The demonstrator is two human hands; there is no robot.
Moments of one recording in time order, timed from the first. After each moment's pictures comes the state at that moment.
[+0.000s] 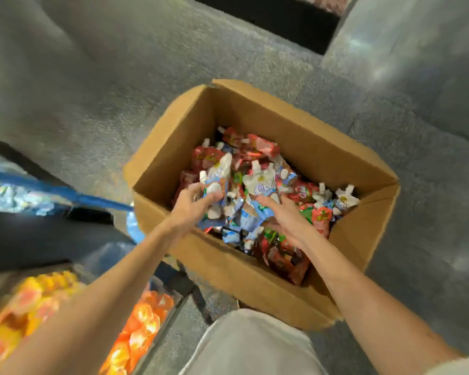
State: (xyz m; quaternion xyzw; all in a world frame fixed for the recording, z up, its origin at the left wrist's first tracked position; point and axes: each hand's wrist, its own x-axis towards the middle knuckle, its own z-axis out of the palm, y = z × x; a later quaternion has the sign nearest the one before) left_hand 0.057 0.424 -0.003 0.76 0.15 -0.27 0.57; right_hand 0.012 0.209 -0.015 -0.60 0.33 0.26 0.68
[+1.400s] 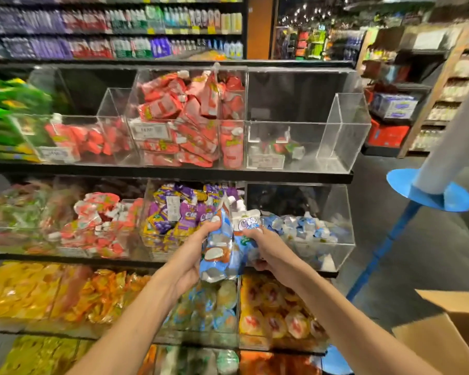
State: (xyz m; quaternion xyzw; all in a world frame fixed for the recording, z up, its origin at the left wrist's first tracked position) left_hand -0.445 0.887 0.279 0.43 0.36 0.19 0.80; right_hand -0.292 0.814 0.247 -0.70 -0.24 0.46 0.49
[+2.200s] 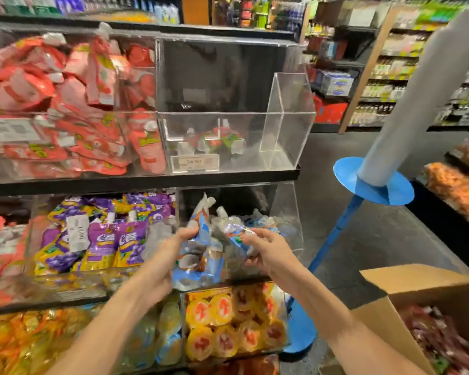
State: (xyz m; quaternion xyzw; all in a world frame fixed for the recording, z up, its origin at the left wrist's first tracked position) left_hand -0.320 0.911 0.245 0.47 0.37 0.10 0.80; right_hand -0.160 0.779 0.219 -0.67 -0.13 0.40 0.61
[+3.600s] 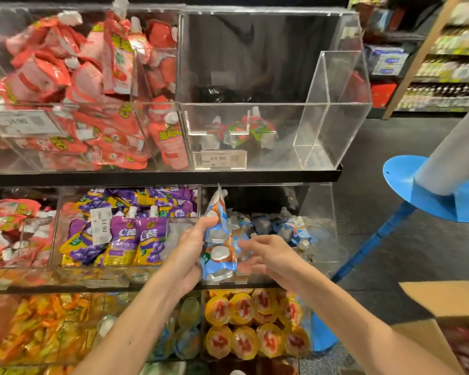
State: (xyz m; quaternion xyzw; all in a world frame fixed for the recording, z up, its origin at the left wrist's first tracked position) left_hand -0.294 0.924 0.250 0.42 0.43 0.17 0.78; right_hand -0.160 0.823 0.220 -0.67 -0.16 0.54 0.49
